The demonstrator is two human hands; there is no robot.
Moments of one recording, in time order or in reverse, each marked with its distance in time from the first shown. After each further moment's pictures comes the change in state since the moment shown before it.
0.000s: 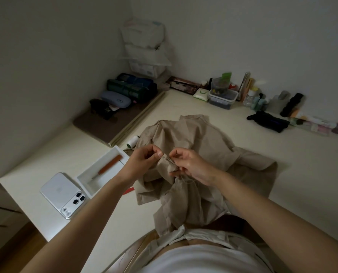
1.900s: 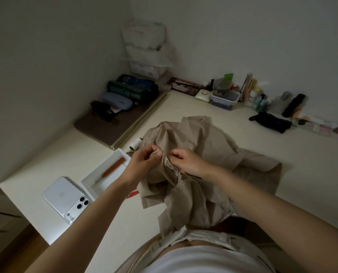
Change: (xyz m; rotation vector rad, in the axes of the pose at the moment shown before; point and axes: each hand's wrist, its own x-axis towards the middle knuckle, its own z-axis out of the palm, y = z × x) left_hand -0.002 -0.007 -0.013 -0.111 0.056 -0.020; right_hand 0.027 -0.004 0.010 -0.432 0.116 -0.008
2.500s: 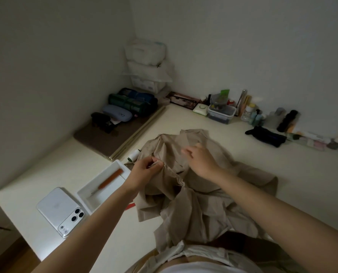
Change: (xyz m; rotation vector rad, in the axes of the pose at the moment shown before) left_hand 0.015 -0.001 0.009 0.168 0.123 -0.095; right_hand 0.011 0.011 -0.041 -0.571 0.319 -0.009
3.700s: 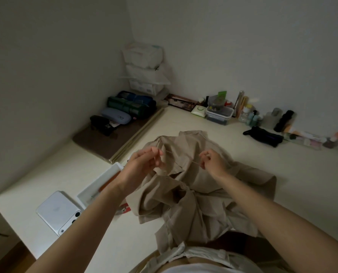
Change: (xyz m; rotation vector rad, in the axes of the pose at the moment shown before) left_hand -0.001 0.021 -0.017 -0.520 -0.263 0.165; right_hand 0.010 0.050 0.015 0.405 0.230 0.359
